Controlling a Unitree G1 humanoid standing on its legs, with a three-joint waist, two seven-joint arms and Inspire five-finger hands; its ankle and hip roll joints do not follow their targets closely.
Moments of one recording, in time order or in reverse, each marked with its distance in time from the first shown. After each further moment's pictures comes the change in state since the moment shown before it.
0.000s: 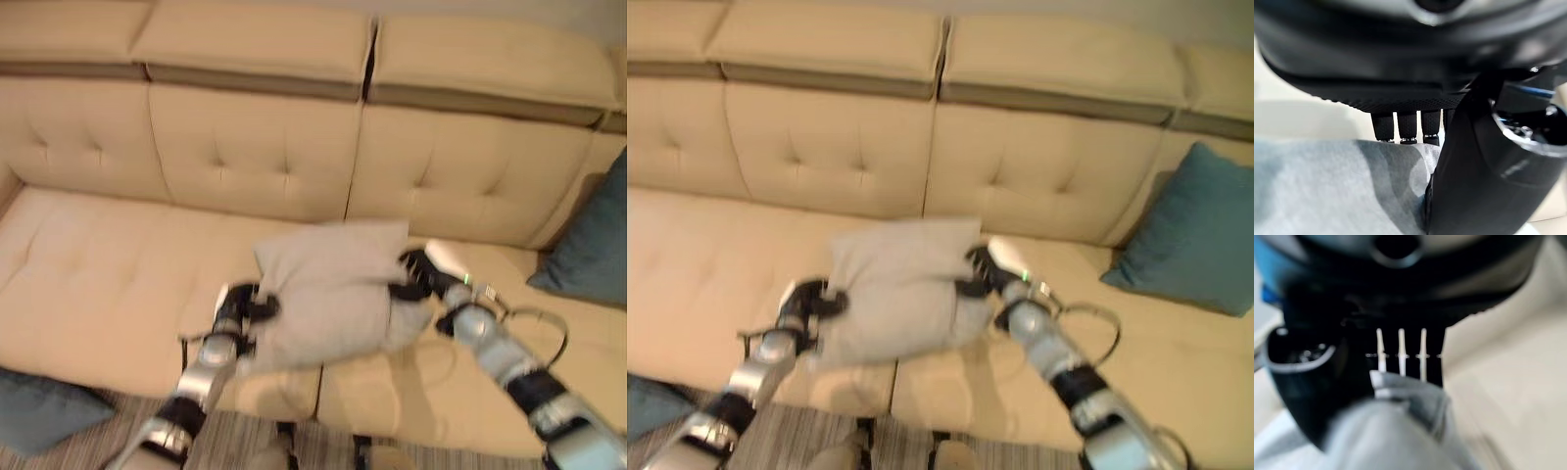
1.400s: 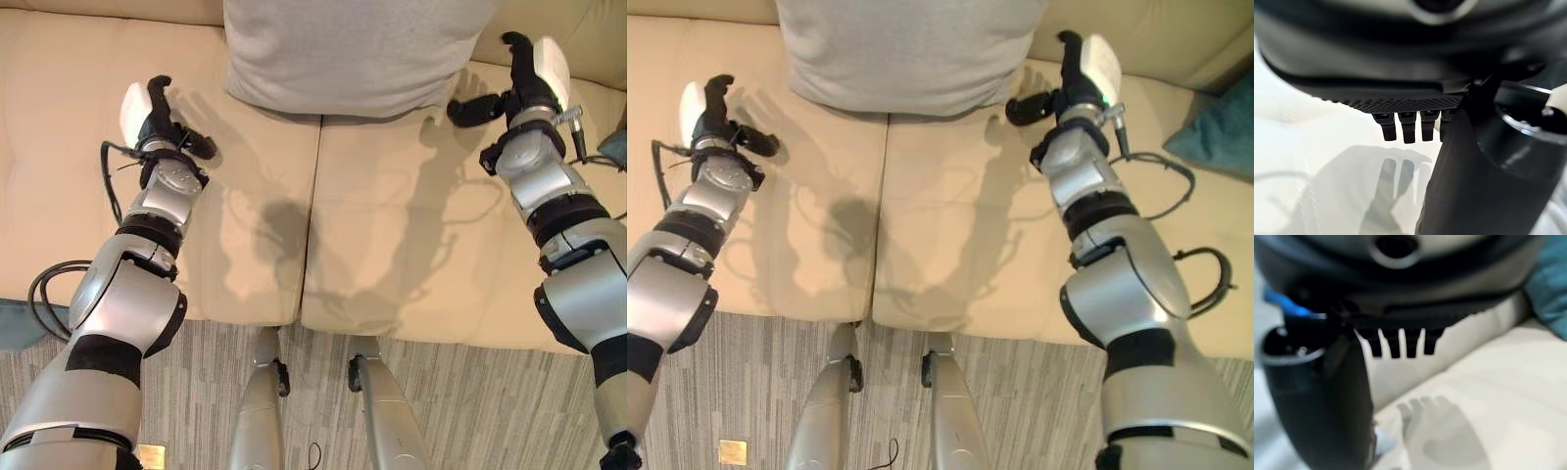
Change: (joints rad) left arm -0.732 0.151 -0.135 0.699 0.199 0.028 0.106; right arm -0.629 0.013 0.231 0.633 0.416 -0.014 -0.119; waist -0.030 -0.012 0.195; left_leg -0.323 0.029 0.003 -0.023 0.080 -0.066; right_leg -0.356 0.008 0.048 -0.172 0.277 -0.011
